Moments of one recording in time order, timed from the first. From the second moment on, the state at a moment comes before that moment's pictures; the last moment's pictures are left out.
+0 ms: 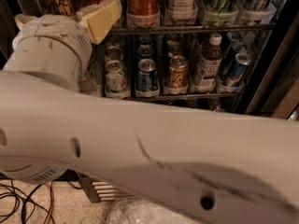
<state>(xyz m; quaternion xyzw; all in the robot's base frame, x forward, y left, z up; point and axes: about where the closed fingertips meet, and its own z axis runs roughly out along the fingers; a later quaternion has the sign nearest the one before) 0.524 0.133 1.081 -0.05 0.67 -0.04 0.74</state>
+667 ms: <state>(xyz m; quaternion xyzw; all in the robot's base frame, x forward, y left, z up) 0.544 0.122 1.066 -0.03 0.67 -0.06 0.74</state>
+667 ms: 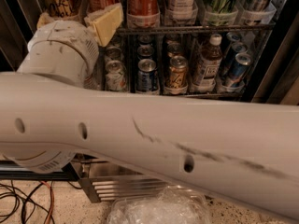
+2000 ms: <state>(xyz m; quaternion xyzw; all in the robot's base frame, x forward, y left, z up) 0.590 0.098 1.077 -0.01 0.63 -0.09 0.77</state>
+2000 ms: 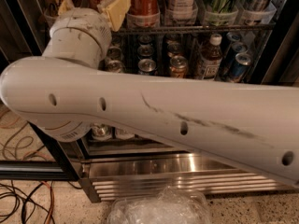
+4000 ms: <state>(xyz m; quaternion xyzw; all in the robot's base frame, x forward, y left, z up) 0.632 0.087 1.065 0.01 0.65 -0.04 0.76</state>
